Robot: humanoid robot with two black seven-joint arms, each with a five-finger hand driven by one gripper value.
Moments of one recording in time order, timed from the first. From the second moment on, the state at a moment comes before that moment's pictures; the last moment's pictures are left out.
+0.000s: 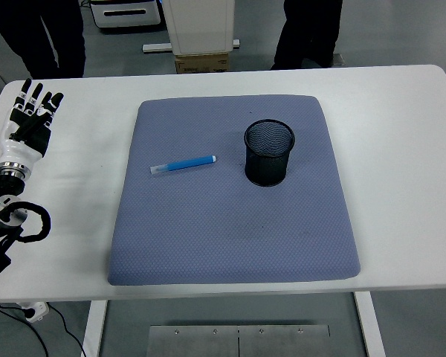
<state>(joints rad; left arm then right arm) -0.69 0.38 -0.66 -0.54 -0.15 -0.27 -0.50 0.01 0.00 0.44 0.18 -0.06 0.05 0.01</state>
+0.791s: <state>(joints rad) -0.69 0.34 -0.66 -0.54 -0.16 -0.27 -0.50 0.01 0.00 0.44 0.18 -0.06 0.05 0.01</state>
